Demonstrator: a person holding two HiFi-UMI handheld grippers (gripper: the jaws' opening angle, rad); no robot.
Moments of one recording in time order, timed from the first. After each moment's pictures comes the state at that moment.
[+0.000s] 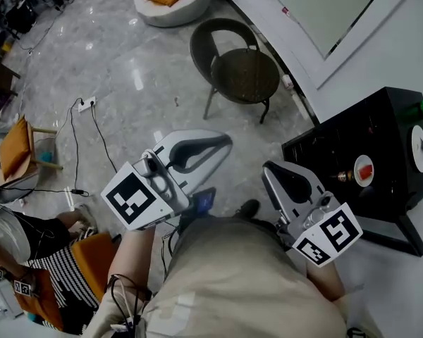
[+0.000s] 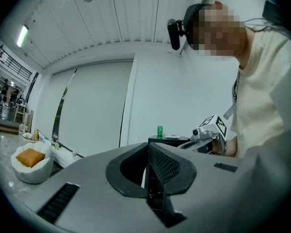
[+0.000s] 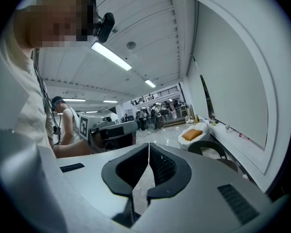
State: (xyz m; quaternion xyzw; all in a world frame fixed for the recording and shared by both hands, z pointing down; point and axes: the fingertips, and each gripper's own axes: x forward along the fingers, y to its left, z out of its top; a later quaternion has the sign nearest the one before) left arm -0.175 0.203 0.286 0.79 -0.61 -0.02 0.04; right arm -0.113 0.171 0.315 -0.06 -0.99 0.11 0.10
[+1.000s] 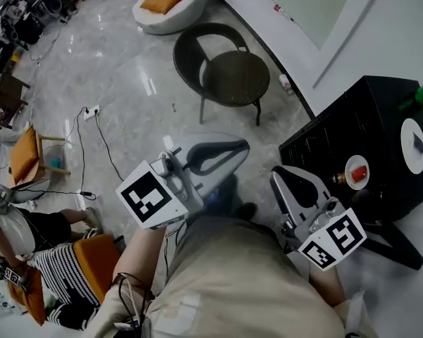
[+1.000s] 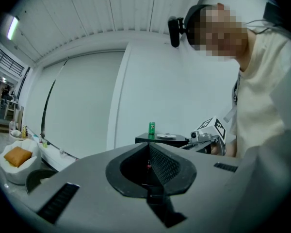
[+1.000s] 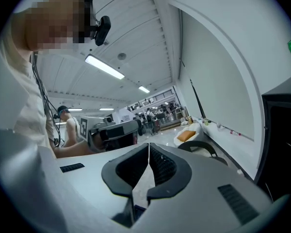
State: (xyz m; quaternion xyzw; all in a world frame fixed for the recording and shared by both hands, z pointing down) left arm -0.082 0.084 0.276 0.81 -0.58 -0.01 0.04; right arm -0.027 0.063 0.315 -0.04 -0.98 0.16 0.08
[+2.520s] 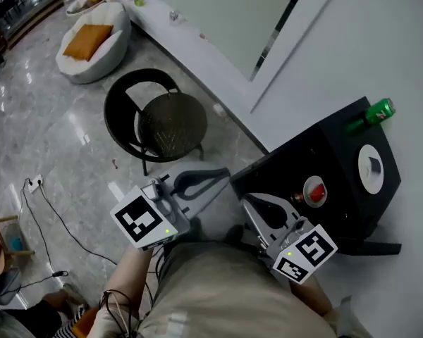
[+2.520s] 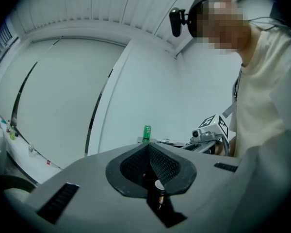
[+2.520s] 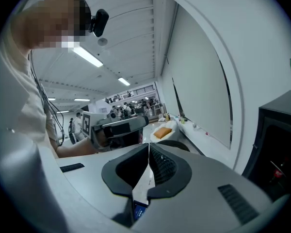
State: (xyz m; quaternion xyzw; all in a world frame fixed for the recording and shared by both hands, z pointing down) left arm -0.158 -0.030 0.292 0.89 -0.45 -0.07 0.06; right arm -0.107 -0.021 0.329 0.09 -0.98 0.14 0.14
